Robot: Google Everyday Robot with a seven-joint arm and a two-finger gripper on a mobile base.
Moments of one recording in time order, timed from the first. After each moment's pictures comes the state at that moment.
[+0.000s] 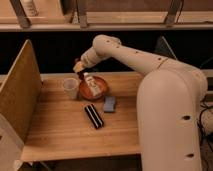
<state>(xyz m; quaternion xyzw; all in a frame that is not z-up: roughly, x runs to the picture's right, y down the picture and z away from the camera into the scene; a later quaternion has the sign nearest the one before) -0.160 -0.125 0.805 -0.28 -0.27 0.40 0.83</state>
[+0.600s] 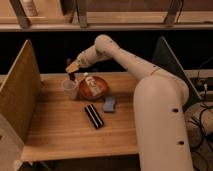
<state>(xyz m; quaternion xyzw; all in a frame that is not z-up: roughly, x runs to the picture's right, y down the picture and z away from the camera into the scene) -0.191 -0.117 0.799 -0.34 -0.36 0.35 0.80</state>
